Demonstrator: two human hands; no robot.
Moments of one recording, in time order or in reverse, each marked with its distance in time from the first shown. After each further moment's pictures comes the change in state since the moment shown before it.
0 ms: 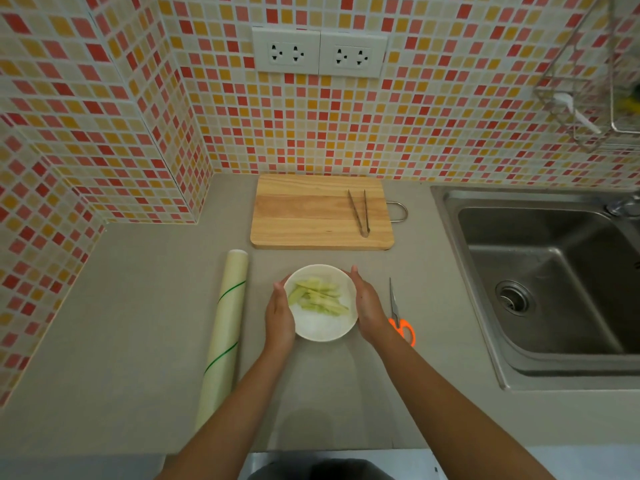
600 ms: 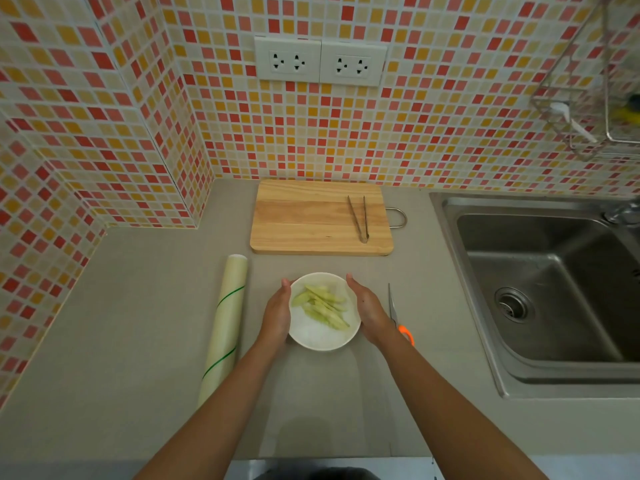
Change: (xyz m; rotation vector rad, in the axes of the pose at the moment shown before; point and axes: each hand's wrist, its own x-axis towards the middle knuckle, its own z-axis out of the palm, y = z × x) left_hand 0.019 0.009 -0.002 0.105 -0.169 -0.097; right_hand 0.003 -0.002 -0.009 0.050 -0.117 0.122
